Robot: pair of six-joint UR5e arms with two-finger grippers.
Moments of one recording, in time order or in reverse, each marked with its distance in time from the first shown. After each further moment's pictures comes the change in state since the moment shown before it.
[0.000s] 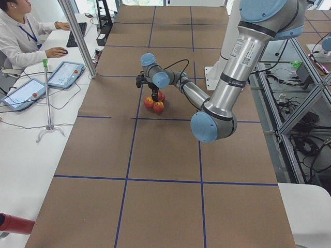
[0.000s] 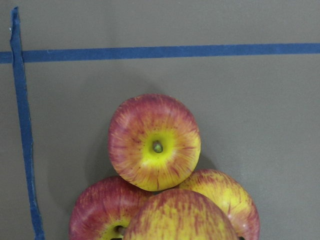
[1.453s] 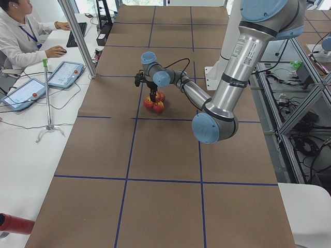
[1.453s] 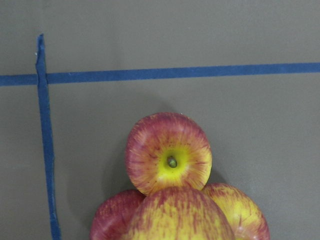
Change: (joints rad) left arm -0.026 0.031 -0.064 0.006 0.033 0.011; right arm 0.000 0.000 0.000 0.000 0.000 0.000
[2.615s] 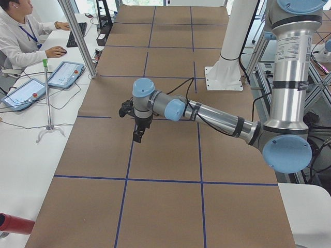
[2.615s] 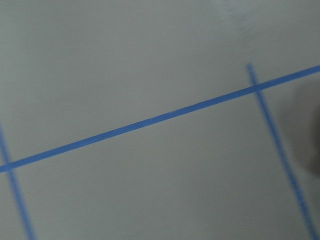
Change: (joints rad) left arm -0.608 0.425 -0.083 0.054 -0.081 0.970; right arm 0.000 0.000 0.000 0.000 0.000 0.001
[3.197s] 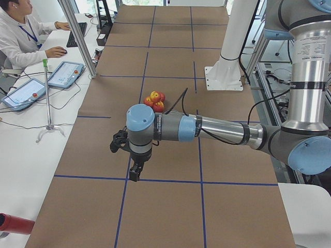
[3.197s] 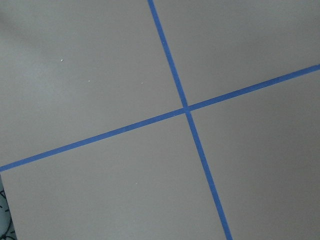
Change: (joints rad) left arm -0.252 0.011 0.080 0.152 -0.017 0.255; right arm 0.000 0.000 0.000 0.000 0.000 0.000
